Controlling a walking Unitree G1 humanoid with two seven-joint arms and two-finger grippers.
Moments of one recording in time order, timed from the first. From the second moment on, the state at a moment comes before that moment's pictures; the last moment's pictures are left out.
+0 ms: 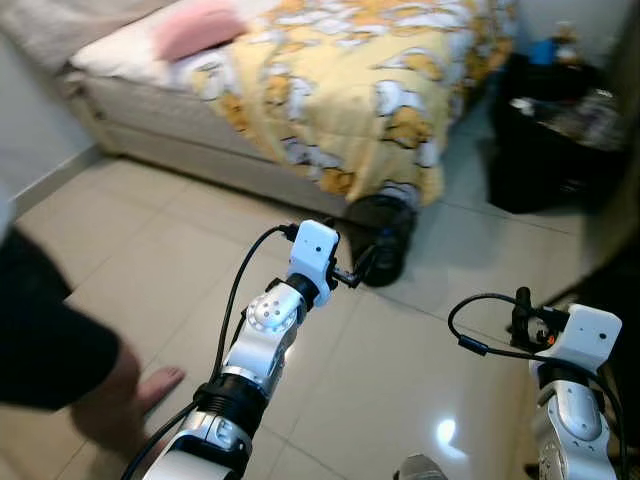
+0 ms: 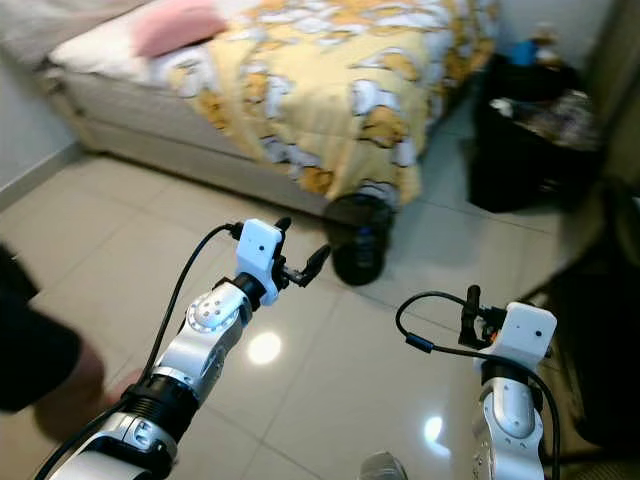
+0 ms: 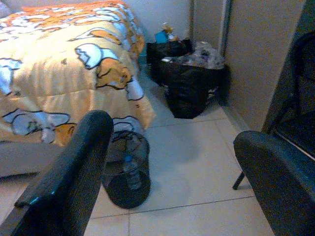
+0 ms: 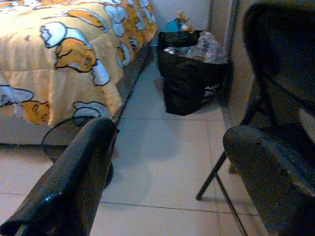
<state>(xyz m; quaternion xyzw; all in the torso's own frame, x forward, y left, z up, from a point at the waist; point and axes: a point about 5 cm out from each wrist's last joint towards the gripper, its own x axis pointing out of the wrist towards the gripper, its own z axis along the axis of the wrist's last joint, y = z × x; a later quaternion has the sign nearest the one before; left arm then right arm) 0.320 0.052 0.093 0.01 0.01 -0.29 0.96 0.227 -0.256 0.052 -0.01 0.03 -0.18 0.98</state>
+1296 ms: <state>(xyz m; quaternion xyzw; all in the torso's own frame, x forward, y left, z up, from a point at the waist) 0.326 0.062 0.083 -0.01 0.04 -0.29 0.96 0.224 -0.255 0.050 0.03 0.03 -0.19 0.98</state>
